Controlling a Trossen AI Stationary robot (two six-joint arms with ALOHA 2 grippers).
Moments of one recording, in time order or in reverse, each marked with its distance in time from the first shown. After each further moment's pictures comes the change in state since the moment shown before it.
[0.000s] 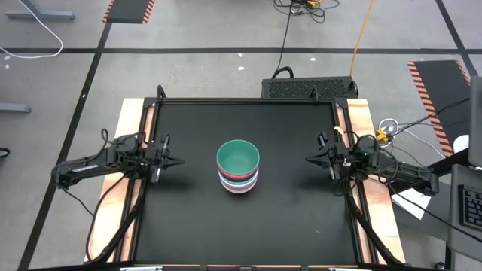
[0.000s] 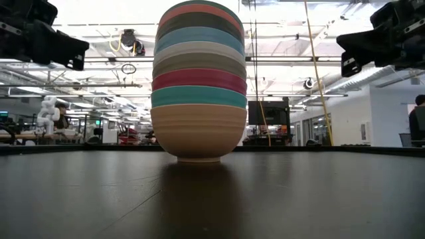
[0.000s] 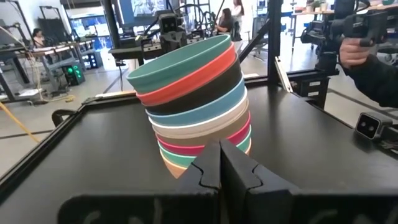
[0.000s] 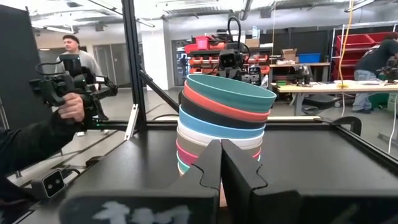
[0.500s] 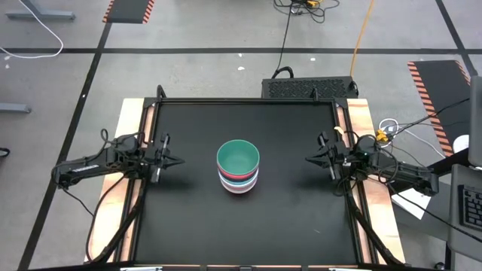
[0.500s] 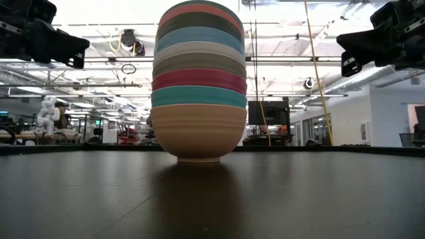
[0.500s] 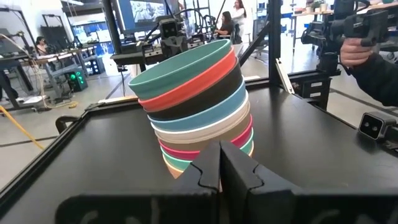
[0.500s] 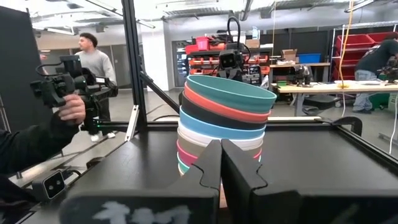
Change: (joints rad) left arm 0.000 0.000 0.000 0.017 0.000 0.021; right arm 0.000 0.000 0.000 0.003 -0.001 0.002
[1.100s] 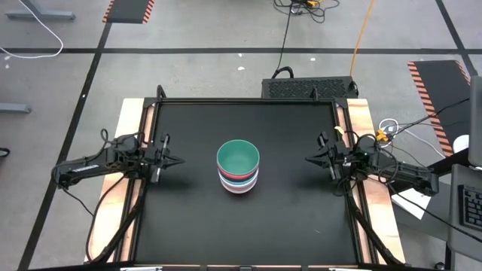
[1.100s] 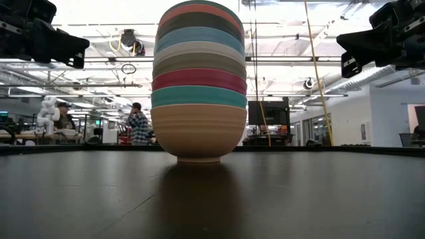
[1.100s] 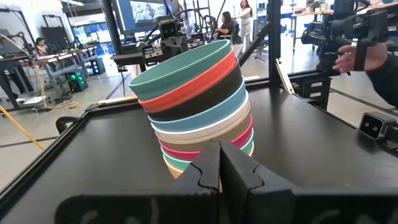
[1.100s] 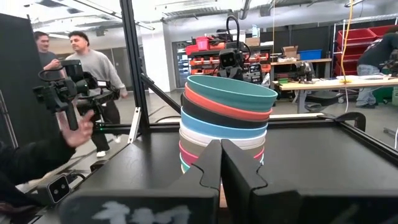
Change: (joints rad) left arm 0.000 0.000 0.001 0.000 0.000 0.002; right arm 0.000 0.000 0.000 0.000 -0.001 0.035
